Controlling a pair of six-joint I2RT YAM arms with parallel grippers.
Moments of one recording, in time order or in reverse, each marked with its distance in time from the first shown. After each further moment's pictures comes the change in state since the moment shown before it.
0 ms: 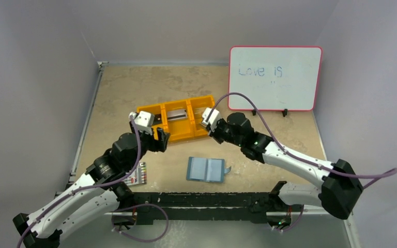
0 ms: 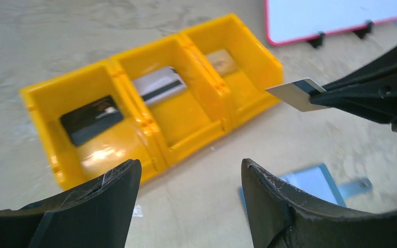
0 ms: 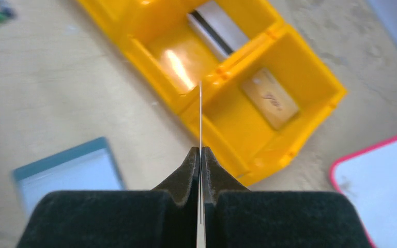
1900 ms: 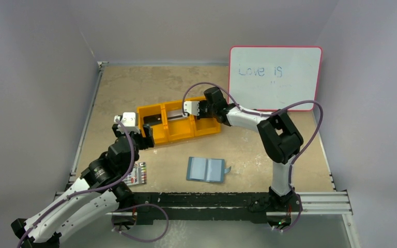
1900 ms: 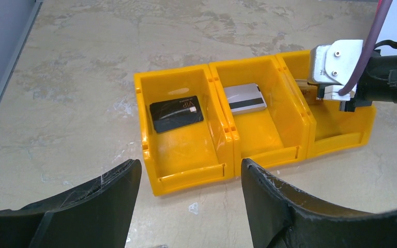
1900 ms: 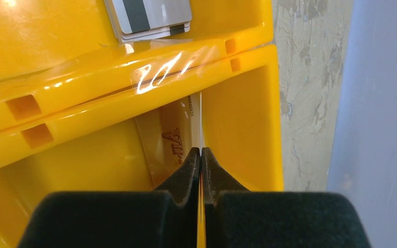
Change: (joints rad) left arm 0.000 -0.087 0.001 -0.114 -0.435 -0.051; right arm -0.185 0.778 0.526 -0.039 0.001 -0.776
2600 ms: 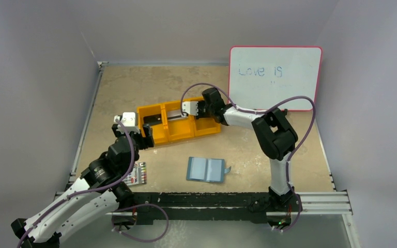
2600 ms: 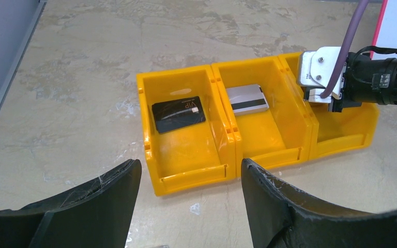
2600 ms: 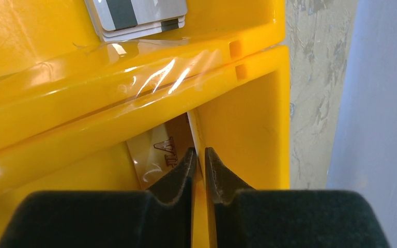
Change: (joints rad) left arm 0.000 0.001 0.000 0.000 -0.008 0.000; right arm -0.005 0.074 0.031 0.040 0.042 -0.022
